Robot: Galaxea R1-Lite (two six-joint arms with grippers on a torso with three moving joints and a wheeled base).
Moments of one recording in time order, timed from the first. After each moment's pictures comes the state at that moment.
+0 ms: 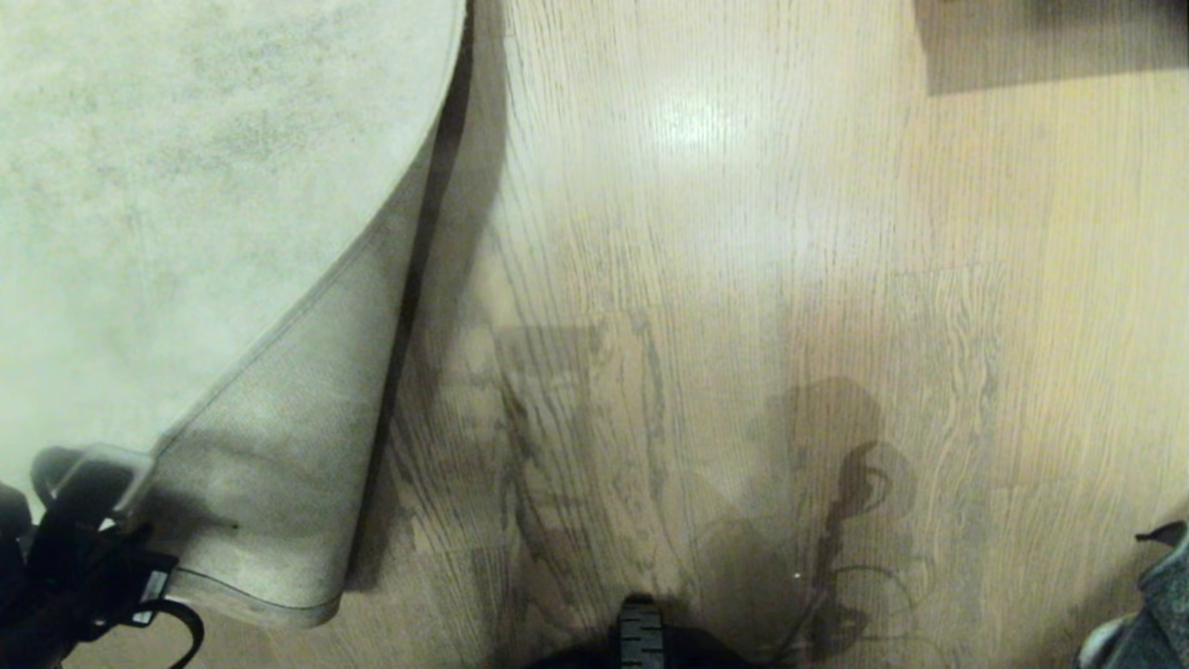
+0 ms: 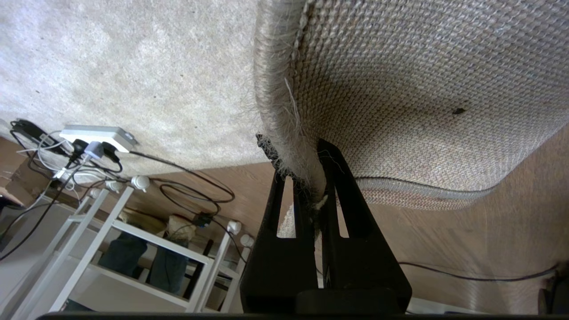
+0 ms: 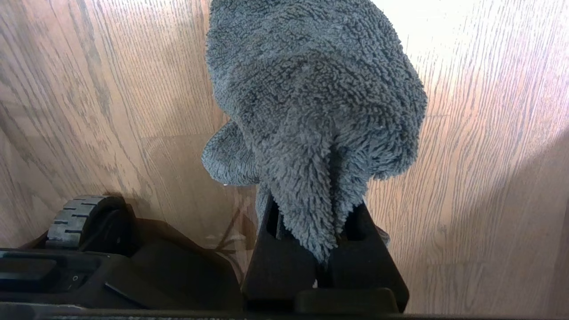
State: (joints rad) left arm 0.30 1.52 -0.07 -0.98 0.15 0.52; right arm 0.01 0.00 0.00 -0.01 0.01 -0.05
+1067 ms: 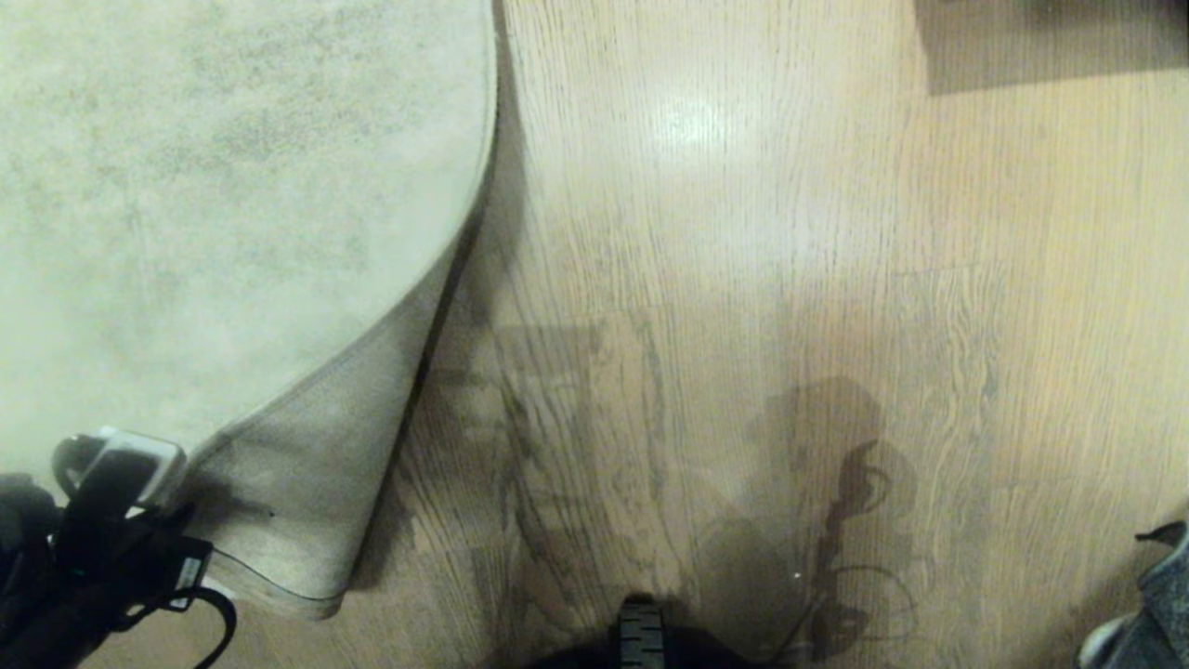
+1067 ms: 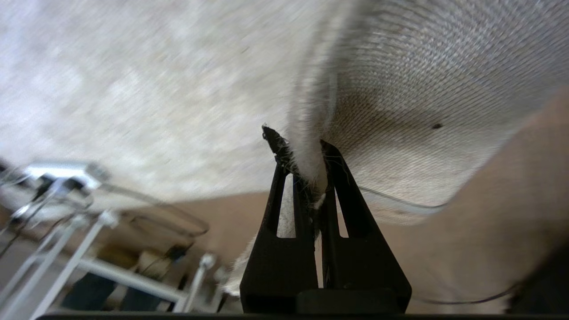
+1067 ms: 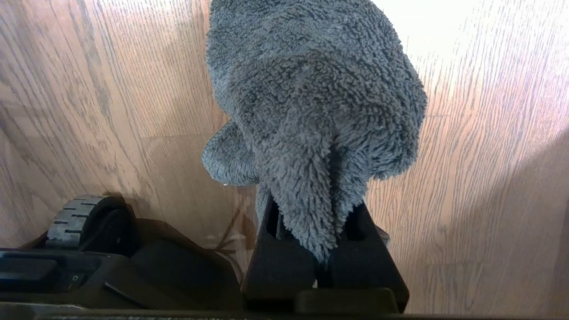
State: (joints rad) left arm 0.15 1.50 -0.07 -1.03 0.15 0.43; right arm 0.01 0.00 0.00 -0.01 0.01 -0.05
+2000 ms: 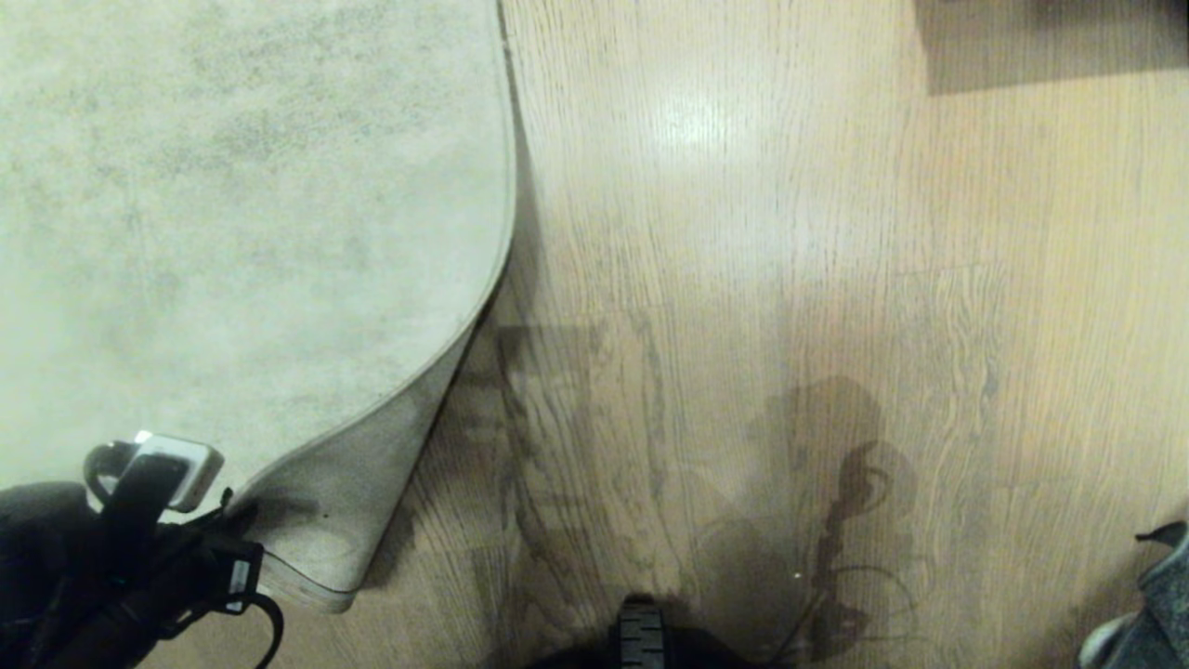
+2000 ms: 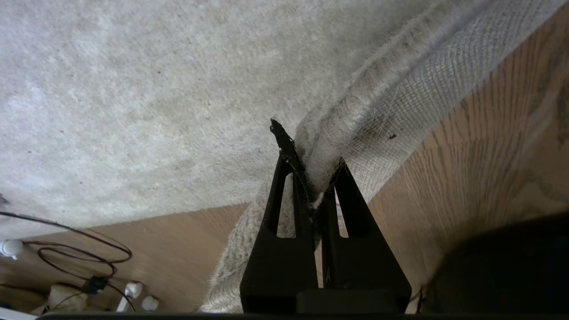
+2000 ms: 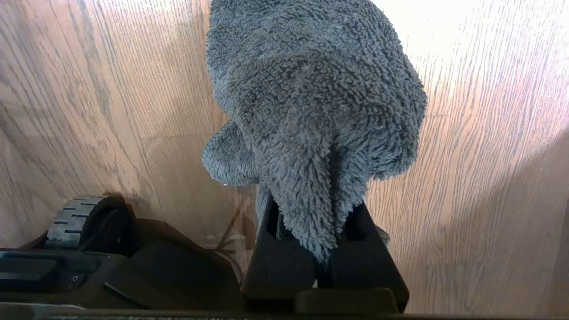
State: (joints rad) left arm -0.02 1.50 -0.04 -1.04 0.15 0.25; right arm 0.01 0.00 0.00 -0.01 0.01 -0.05
